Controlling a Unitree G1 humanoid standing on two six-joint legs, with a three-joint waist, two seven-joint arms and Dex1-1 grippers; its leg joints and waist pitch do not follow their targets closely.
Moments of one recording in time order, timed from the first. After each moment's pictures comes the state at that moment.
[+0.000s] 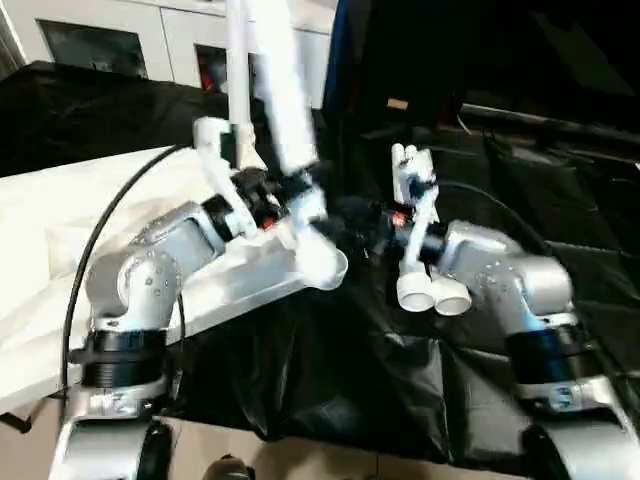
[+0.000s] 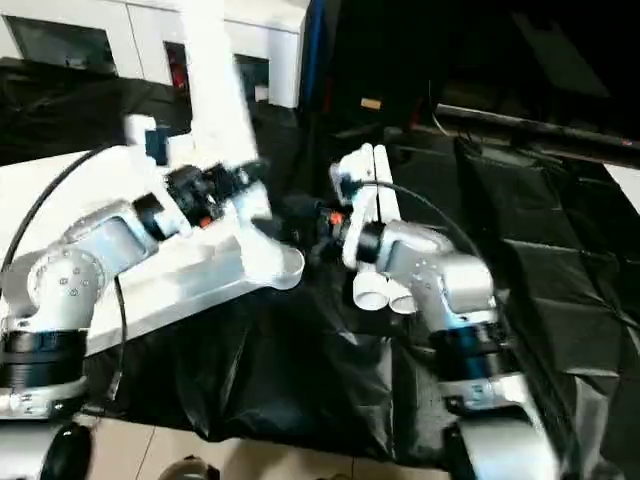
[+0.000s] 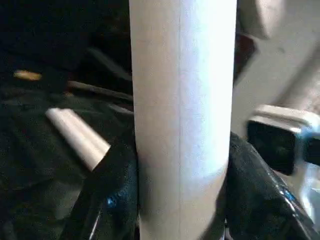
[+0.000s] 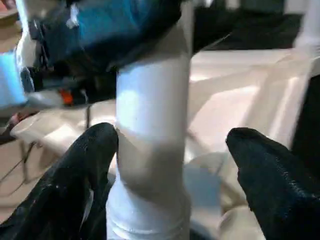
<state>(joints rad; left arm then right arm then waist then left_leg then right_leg) -0.60 0.25 0.10 0.02 -0.67 0.74 -0.67 -0.63 -0.25 0.09 0.20 0.50 0.69 0.91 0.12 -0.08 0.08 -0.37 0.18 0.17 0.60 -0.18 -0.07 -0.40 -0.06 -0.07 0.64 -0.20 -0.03</state>
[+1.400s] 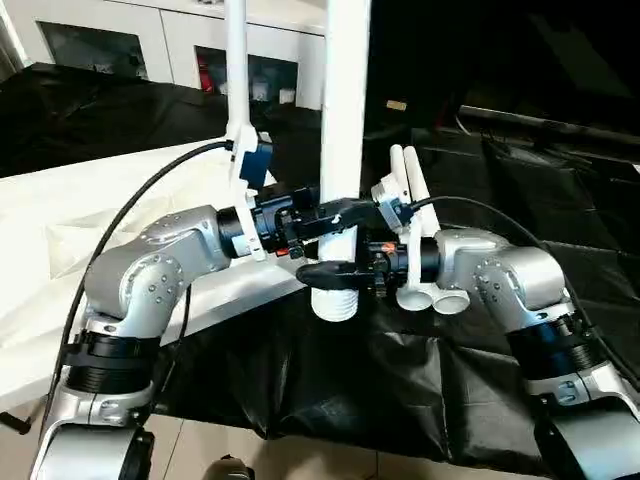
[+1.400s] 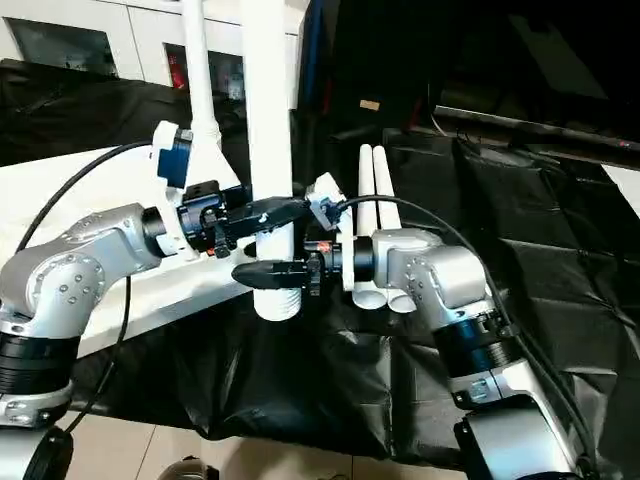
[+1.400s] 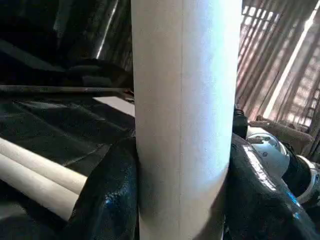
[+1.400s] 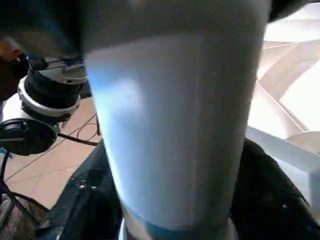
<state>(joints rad) -0.59 0.33 -0.01 -0.05 -0.71 0.74 -0.89 -0.66 -0.30 0.21 0.22 0.52 0.75 1.15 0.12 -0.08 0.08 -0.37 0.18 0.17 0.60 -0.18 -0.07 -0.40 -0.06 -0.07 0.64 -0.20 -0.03</state>
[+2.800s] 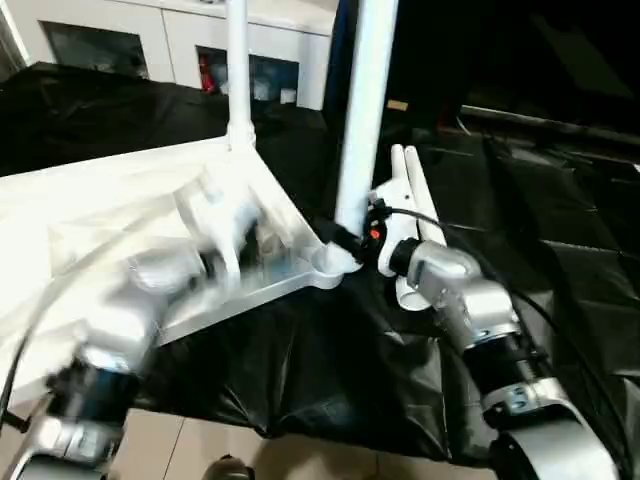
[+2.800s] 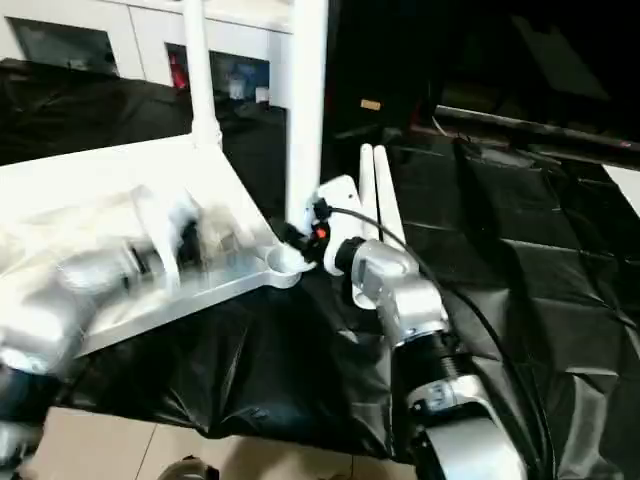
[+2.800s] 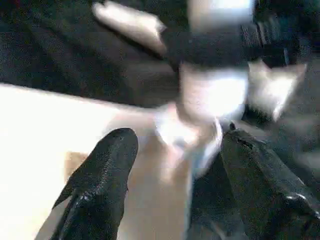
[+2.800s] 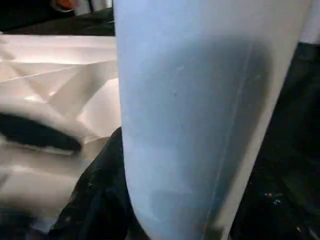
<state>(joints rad) -0.43 0.45 -0.23 0.10 -0.26 0.49 -0.69 -0.62 -0.09 0.09 0.53 0.23 0.23 0.53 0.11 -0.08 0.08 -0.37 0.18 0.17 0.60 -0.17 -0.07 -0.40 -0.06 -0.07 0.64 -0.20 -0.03</state>
